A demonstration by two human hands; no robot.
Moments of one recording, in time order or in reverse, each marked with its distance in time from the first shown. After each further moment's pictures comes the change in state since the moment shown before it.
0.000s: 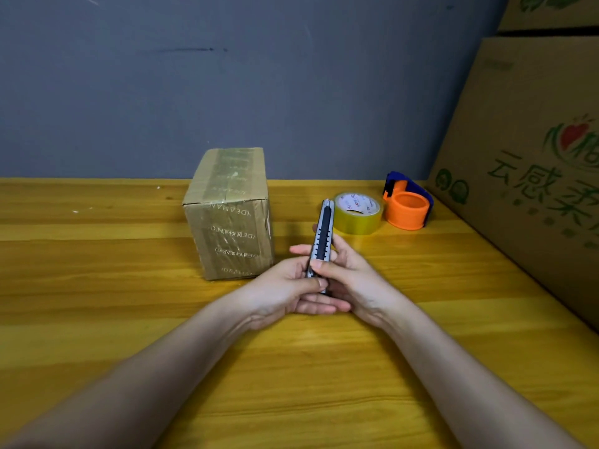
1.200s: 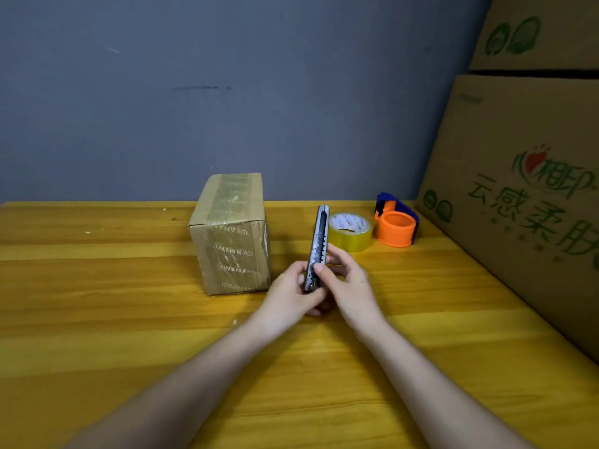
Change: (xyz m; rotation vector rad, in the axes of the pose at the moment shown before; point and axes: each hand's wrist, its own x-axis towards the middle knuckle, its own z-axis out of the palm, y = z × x) left_hand 0.020 -0.017 0.009 0.434 0.476 0.206; right_hand 0.005 0.014 -0.005 -0.437 0.495 -0.258
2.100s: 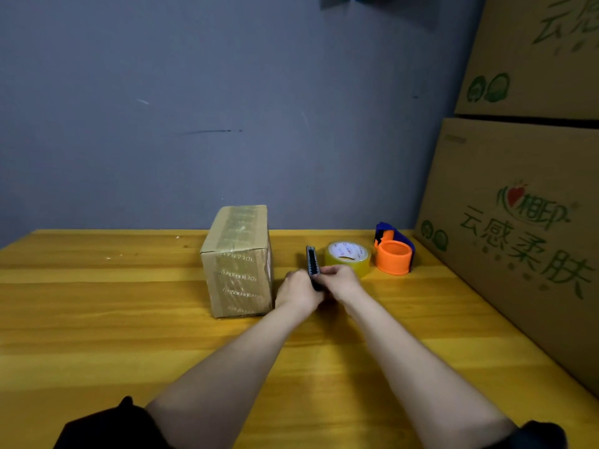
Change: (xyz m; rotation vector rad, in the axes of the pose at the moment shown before) left_hand 0.052 0.022 0.011 0.660 0.249 -0.218; right_hand 0.062 -0.008 0.002 -0.298 -0.035 0.326
